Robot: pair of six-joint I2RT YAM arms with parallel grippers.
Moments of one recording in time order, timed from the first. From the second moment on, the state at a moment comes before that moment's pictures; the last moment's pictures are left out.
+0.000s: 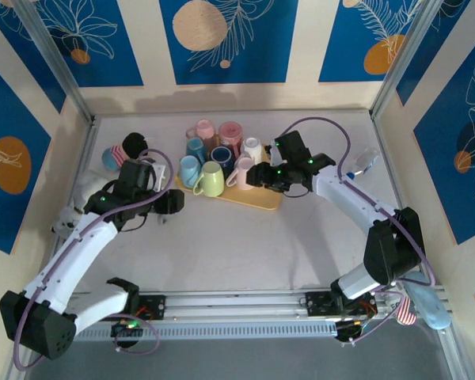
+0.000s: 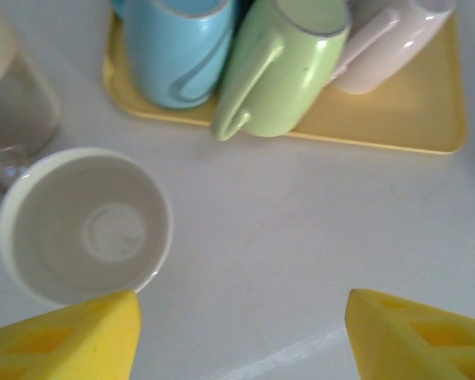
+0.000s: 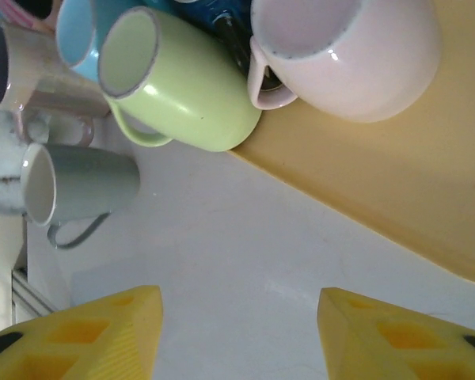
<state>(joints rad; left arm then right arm) -0.37 1.04 0.96 -0.79 0.15 -0.26 0.49 1.52 1.20 -0.61 -0.37 0.64</state>
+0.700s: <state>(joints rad) -0.36 1.06 0.96 -0.73 0.24 -0.21 0.66 1.87 1.57 -0.74 0.03 1.23</state>
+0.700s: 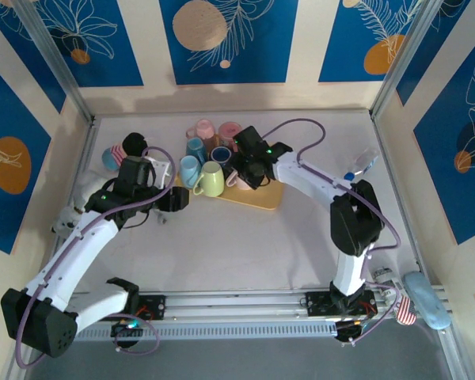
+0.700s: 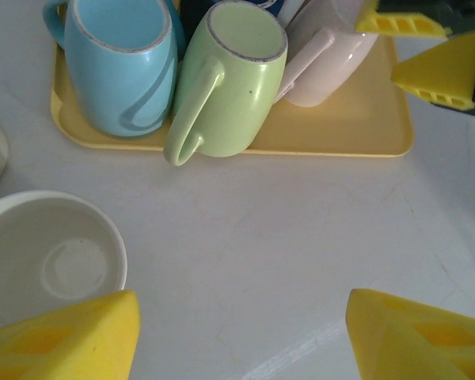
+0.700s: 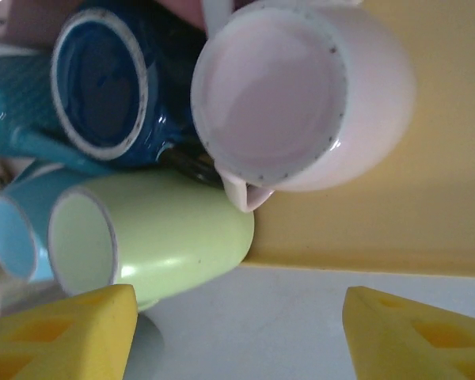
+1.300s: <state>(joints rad) -0.35 1.04 0.96 -0.74 0.24 -0.17 0.72 2.14 1.89 -1.04 0.21 1.45</state>
